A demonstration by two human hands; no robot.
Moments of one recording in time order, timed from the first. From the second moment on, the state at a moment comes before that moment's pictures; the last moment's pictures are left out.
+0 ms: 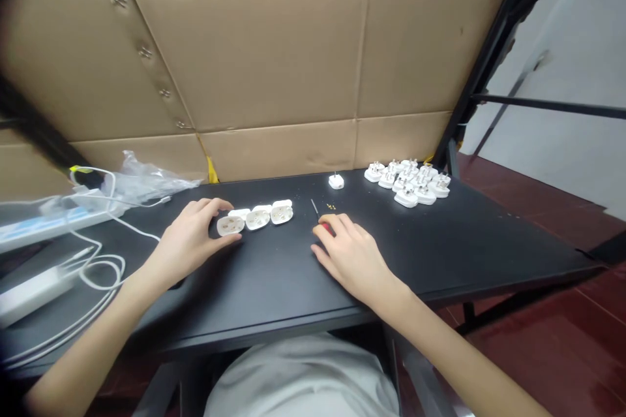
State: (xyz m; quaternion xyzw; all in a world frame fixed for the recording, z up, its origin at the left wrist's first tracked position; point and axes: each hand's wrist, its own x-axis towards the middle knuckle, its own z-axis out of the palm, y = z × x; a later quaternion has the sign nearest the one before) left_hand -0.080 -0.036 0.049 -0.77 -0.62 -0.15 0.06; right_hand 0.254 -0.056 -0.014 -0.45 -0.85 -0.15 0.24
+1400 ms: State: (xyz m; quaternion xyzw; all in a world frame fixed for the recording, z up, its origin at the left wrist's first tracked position) left_hand -0.037 -0.107 -0.041 -0.79 -0.59 -0.16 0.09; right_hand 0.161 -0.086 -0.020 -0.52 -0.83 0.09 0.19
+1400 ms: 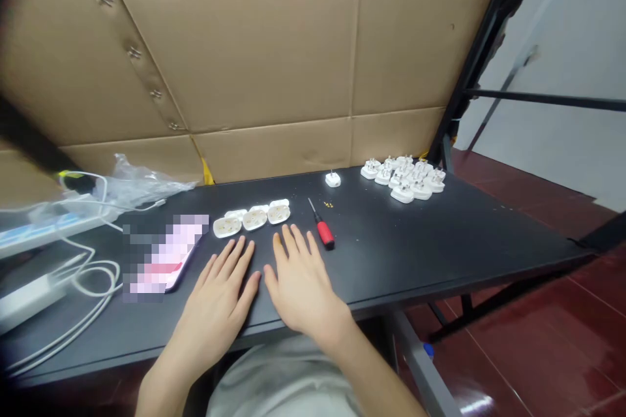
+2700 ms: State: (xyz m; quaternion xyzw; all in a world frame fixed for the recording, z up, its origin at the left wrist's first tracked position) left_hand -0.034 -0.110 -0.035 -0.78 -0.60 -0.16 0.07; right_hand 0.160 -0.087 -0.019 -0.52 -0.83 0.07 0.19
